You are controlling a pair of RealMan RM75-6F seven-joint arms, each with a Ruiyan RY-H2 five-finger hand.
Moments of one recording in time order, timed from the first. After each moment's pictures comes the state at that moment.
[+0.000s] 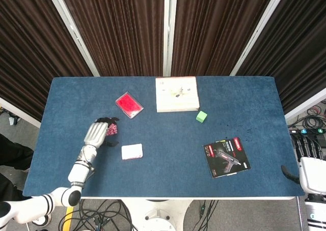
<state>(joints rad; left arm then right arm) -0.59 -1.68 -0.20 -1.31 1.13 0.99 0.10 0.03 -1.14 0.09 -1.63 -1.41 1.49 -0.08</state>
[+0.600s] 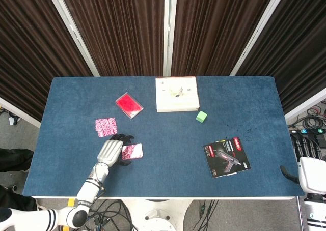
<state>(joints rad) -0.55 -1.73 -0.13 -1.52 1.10 1.09 0.30 0.04 -1.15 0.09 -1.61 -1.41 1.48 -0.06</state>
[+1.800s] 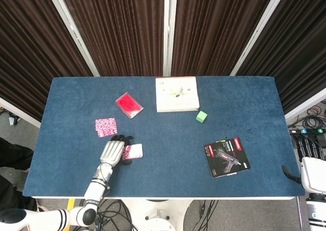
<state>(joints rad) -0.54 -1.85 -0.14 -1.38 1.06 1.09 0.37 0.04 -1.15 0.09 -1.59 -1.39 1.46 -0.03</state>
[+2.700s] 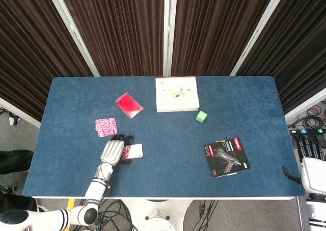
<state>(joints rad) -0.53 -1.87 -0.15 -1.33 1.08 1.08 0.33 0.03 -1.15 0.10 -1.59 -1.38 1.46 -0.03</state>
